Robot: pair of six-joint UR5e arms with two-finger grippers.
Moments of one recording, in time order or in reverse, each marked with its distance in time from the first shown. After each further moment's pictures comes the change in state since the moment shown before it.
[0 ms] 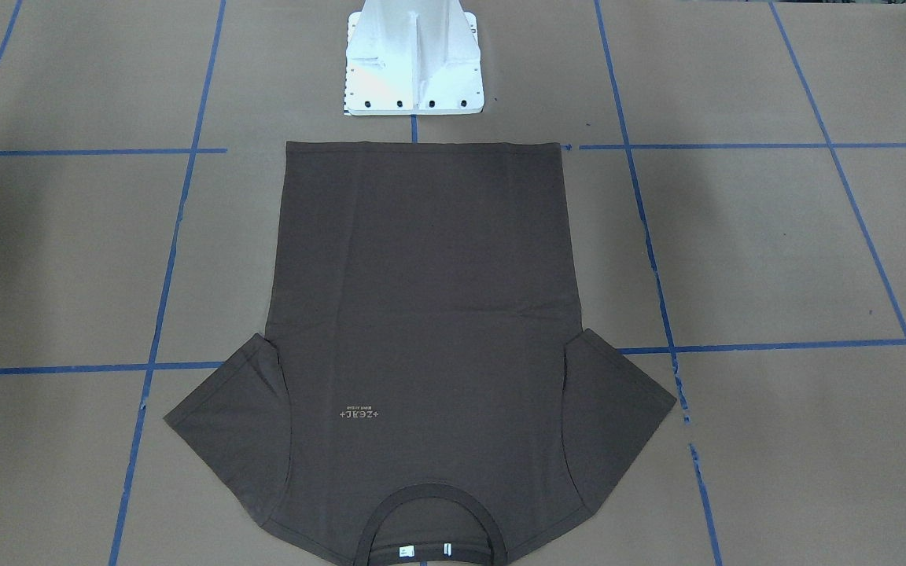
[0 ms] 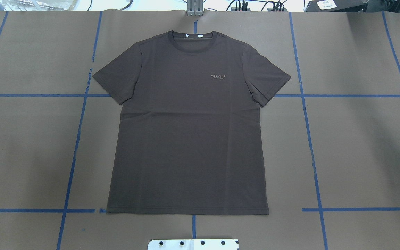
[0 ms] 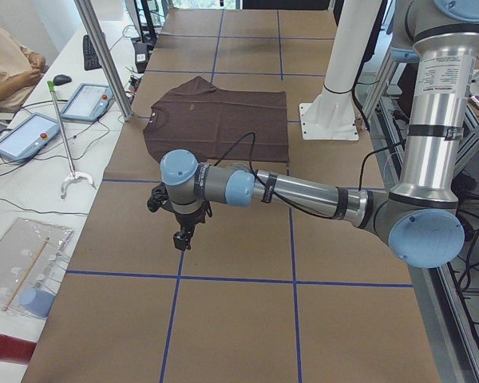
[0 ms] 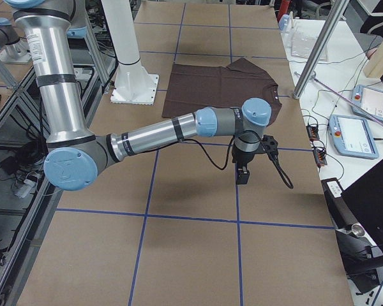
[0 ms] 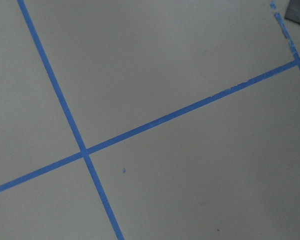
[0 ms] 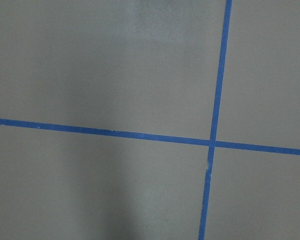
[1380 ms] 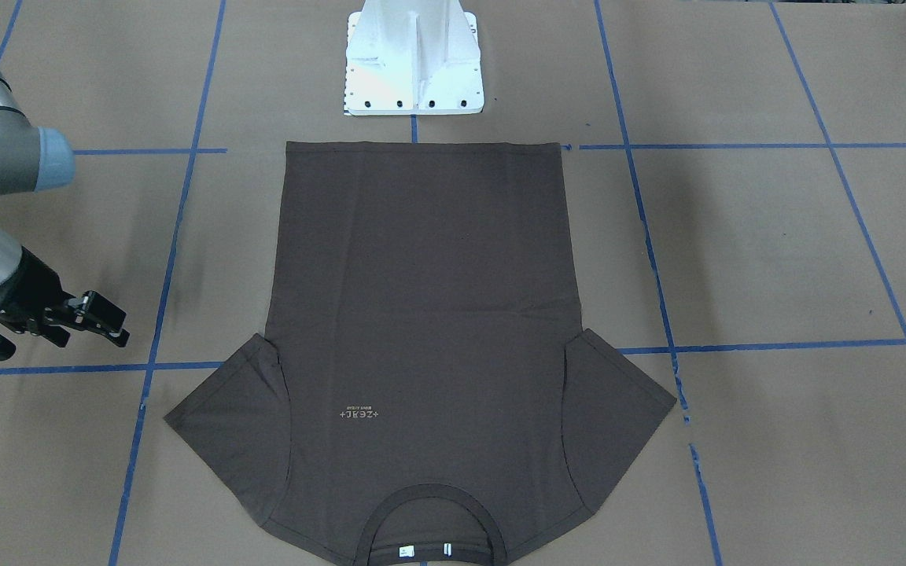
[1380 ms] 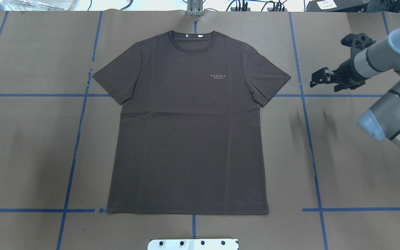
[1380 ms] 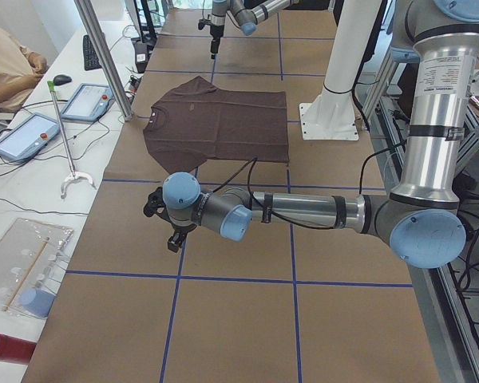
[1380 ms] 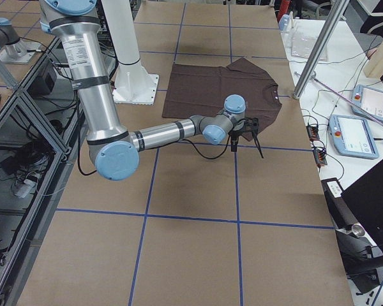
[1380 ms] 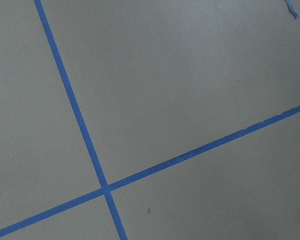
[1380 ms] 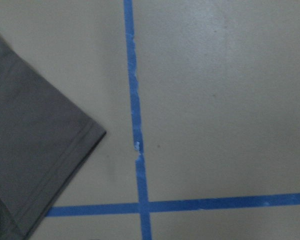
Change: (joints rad) left arm -0.004 0.030 0.115 -0.417 -0.169 -0.135; right arm -0.497 0.122 -0.246 0.867 -0.167 1.068
